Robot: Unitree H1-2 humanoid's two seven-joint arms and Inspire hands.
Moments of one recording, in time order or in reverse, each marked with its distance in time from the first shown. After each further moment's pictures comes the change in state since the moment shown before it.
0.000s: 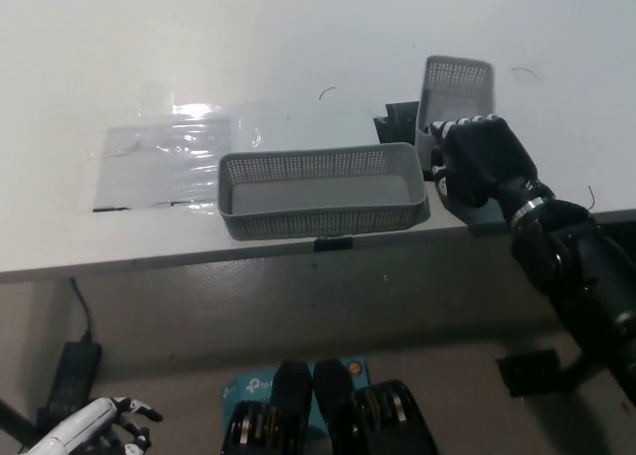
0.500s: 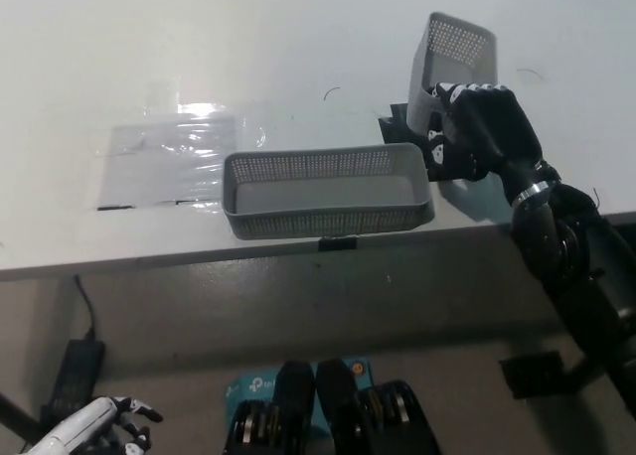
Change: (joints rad) left_arm 0.000 -0.003 0.002 -0.001 0.009 -0.002 0.000; right_arm 0.003 0.020 -0.082 -0.080 0.064 -0.021 -0.010
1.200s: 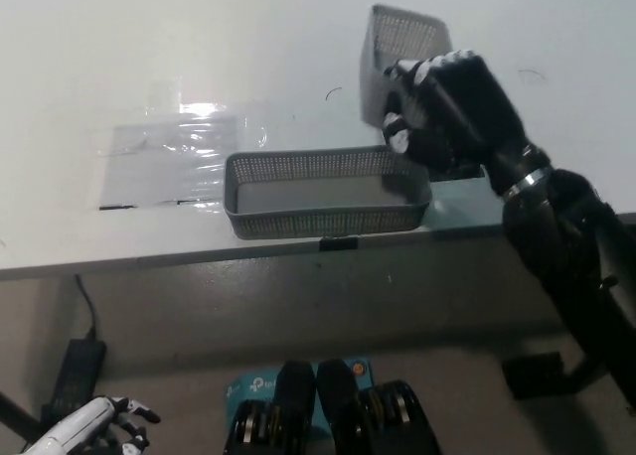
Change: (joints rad) left_arm 0.002 0.000 0.008 0.001 0.002 0.003 -0.007; right_arm 0.043 -0.014 0.049 -0.350 0.007 -0.010 0.116
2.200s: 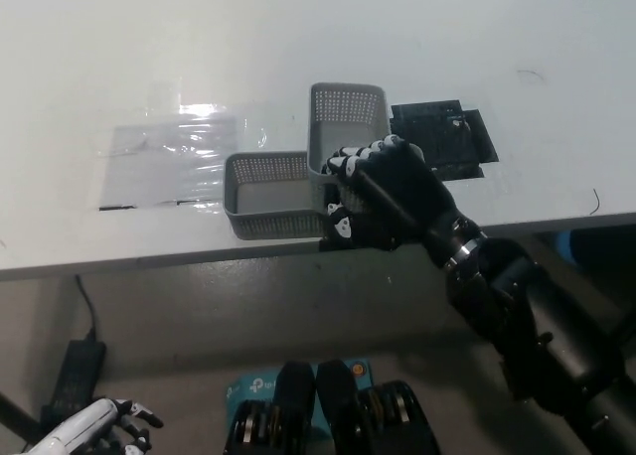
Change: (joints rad) left_arm -0.007 -0.001 -0.005 0.005 0.004 -0.002 -0.020; right_arm 0.063 0.067 0.135 0.104 -0.146 -0.042 -0.072
